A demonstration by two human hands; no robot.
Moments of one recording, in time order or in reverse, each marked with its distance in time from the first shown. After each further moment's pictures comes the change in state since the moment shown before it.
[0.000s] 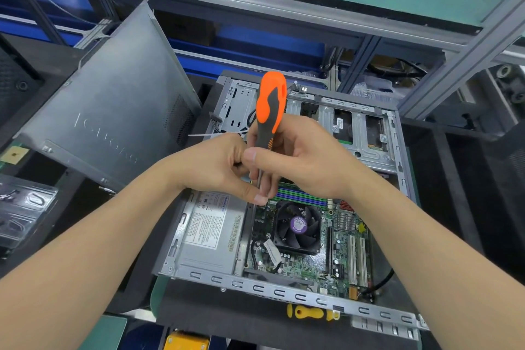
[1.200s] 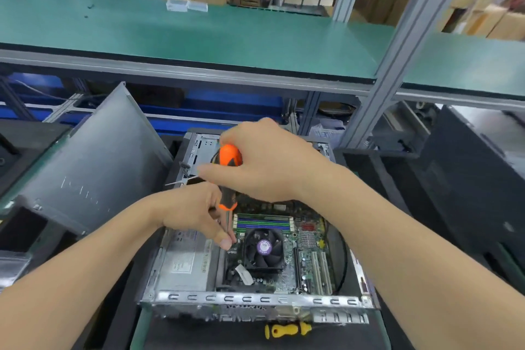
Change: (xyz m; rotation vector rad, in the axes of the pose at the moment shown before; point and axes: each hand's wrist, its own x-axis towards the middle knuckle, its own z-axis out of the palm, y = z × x) left_hand -0.007 0.035 0.009 0.105 -0.162 -0.145; right_hand -0.038 -0.116 0.002 -0.925 0.255 0.037
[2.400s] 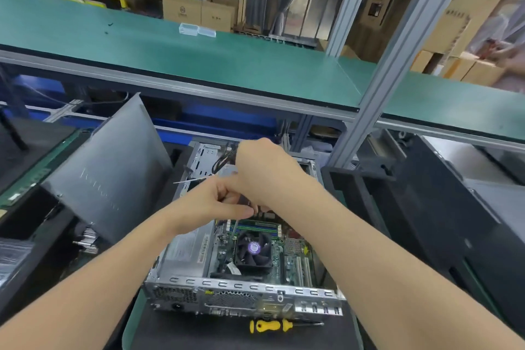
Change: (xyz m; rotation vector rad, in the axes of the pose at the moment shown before) left_hand -0.007 0.034 0.038 -0.340 0.342 0.419; right_hand -0.004 -0.024 0.008 -0.290 -0.027 0.262
